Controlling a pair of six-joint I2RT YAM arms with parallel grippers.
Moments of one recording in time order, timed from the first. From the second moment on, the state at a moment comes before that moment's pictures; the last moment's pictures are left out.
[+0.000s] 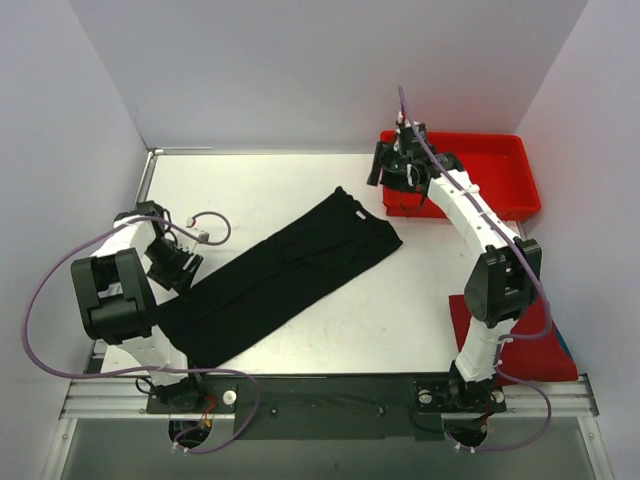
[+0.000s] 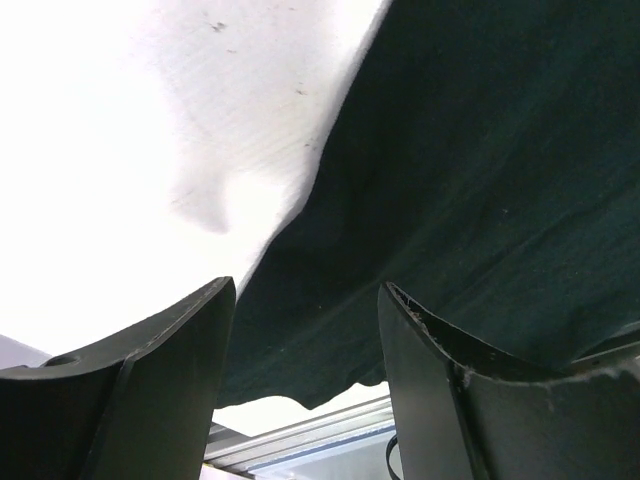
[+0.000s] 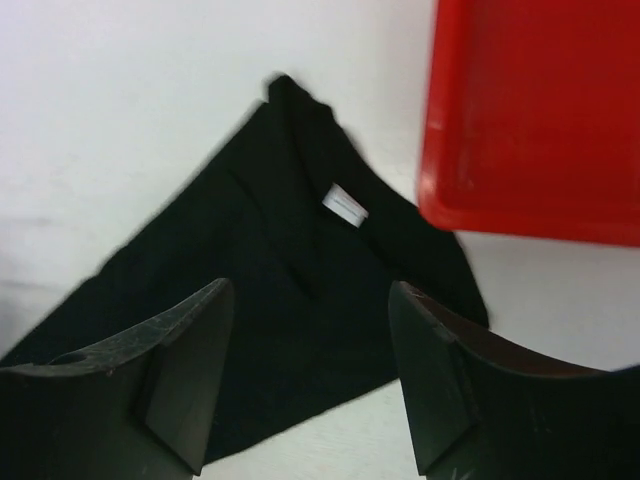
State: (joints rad) left arm 0.24 1.72 1.14 -1.01 0.12 0.71; right arm 0.31 1.86 1.73 -0.59 -0.02 0.41
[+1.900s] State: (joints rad) left arm 0.05 1.78 1.13 -0.89 0.09 0.62; right arm 0.24 2.52 2.32 -0.53 -0.02 0.37
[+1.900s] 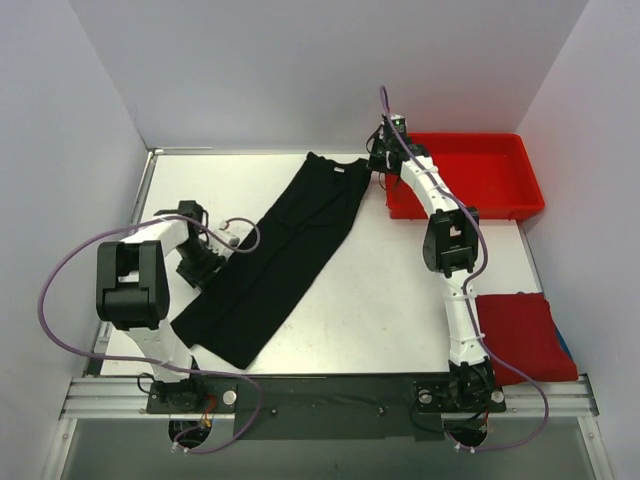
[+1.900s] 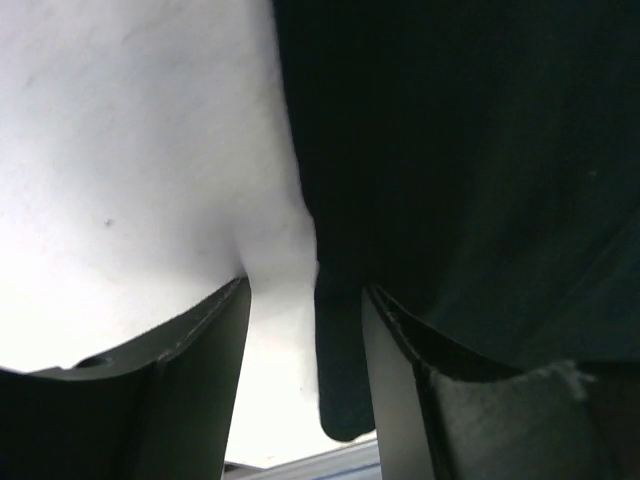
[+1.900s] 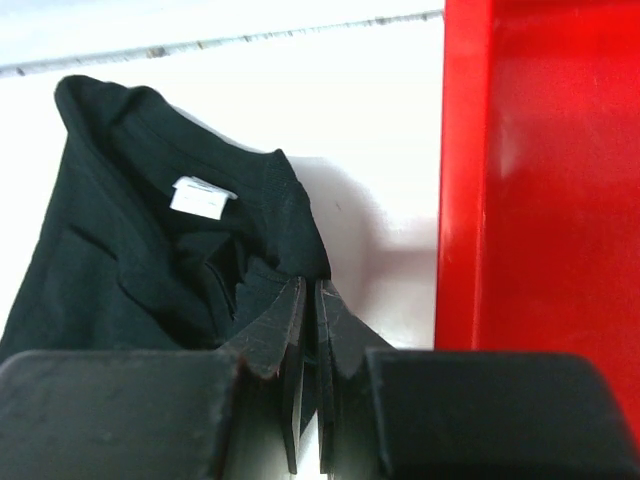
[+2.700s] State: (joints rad) left arm 0.07 1.80 1.17 -1.09 0.35 0.54; right arm 0.23 2.43 2.23 -0.31 -0.07 0.13
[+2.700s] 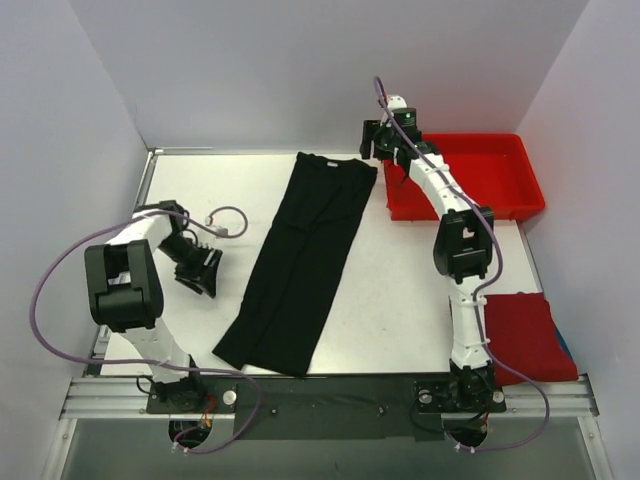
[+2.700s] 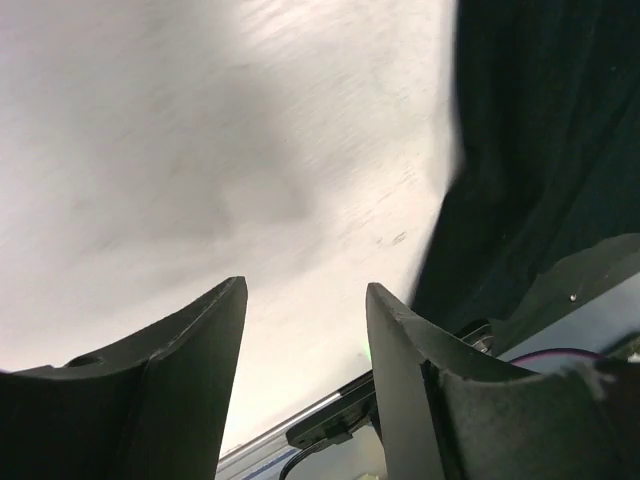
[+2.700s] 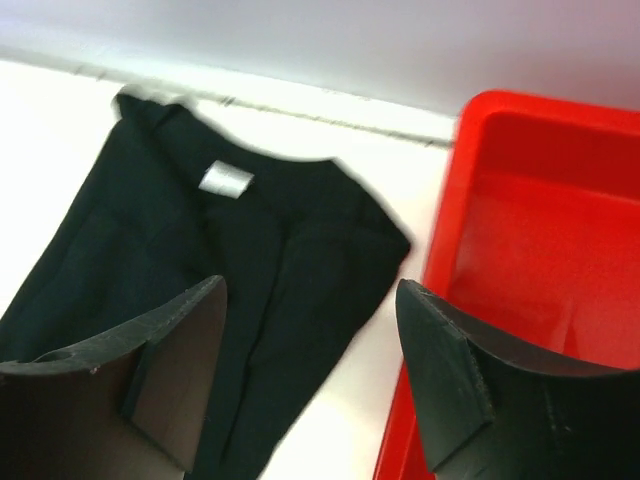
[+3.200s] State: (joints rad) left arm 0.10 1.29 1.12 -1.29 0.50 1.52; right arm 0.83 1.42 1.07 -0.30 -0.61 -0.54
